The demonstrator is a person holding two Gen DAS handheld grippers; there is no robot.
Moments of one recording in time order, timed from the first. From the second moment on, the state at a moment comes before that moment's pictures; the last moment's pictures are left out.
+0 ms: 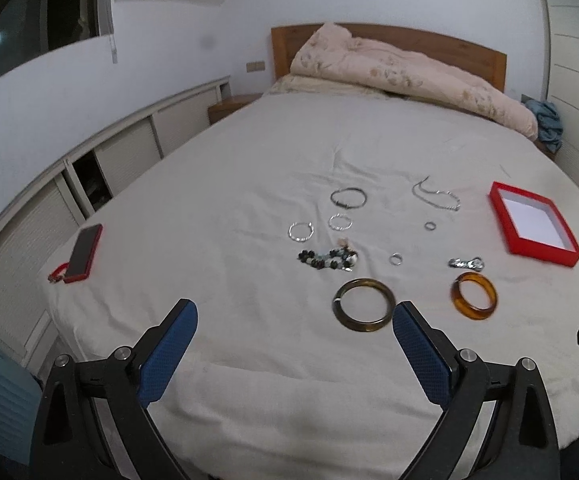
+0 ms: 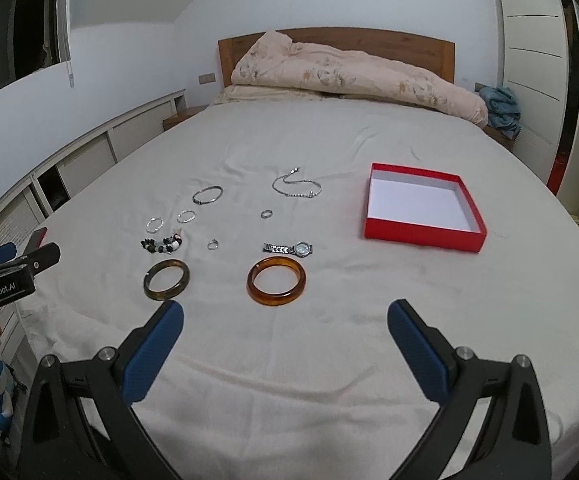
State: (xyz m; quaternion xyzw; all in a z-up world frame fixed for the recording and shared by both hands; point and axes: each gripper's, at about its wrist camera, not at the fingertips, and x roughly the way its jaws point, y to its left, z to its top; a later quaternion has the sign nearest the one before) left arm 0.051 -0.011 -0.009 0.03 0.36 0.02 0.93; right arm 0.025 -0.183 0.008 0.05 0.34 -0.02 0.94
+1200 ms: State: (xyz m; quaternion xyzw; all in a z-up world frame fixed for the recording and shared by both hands) left arm 0.186 -0.042 -0.141 0.05 0.51 -0.06 0.86; right arm 0.191 -0.204 -0.126 0.07 0.49 0.04 0.87
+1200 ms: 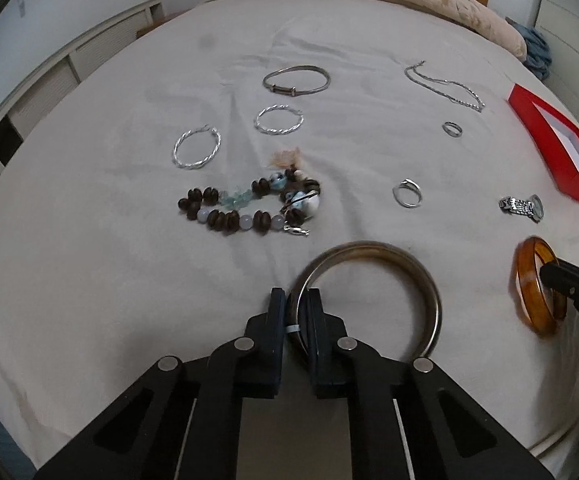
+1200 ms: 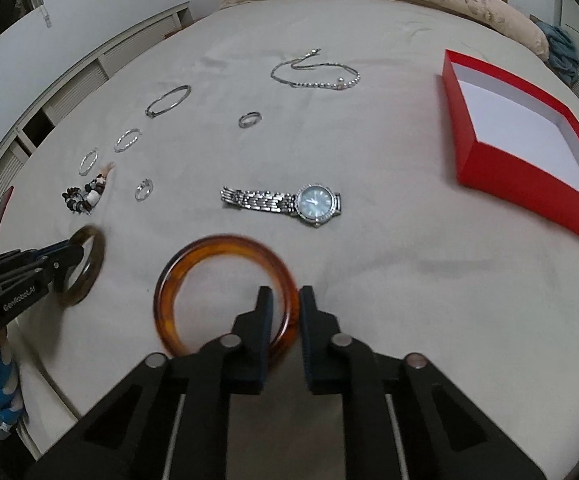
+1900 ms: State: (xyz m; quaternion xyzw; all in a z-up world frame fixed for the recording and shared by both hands) left arm 0.232 -0.234 -0.051 0.07 0.44 -0.20 0.87; right arm 0.174 -0.380 -0.027 0.09 0.39 -0.07 0.91
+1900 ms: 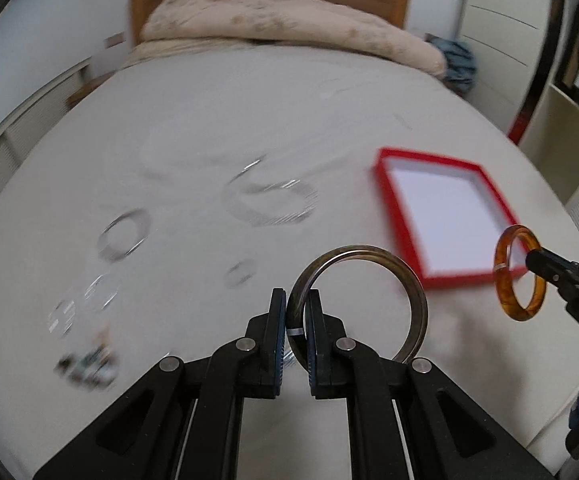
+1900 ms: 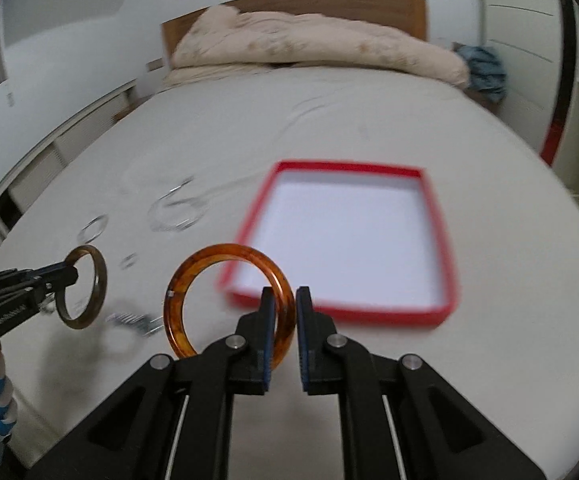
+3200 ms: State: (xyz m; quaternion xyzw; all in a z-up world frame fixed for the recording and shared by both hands) left arm 0.226 -0.295 -0.006 0.13 0.41 -0.21 0.88; right arm 0.152 -0.433 0.007 0.03 0.42 -0.12 0.90
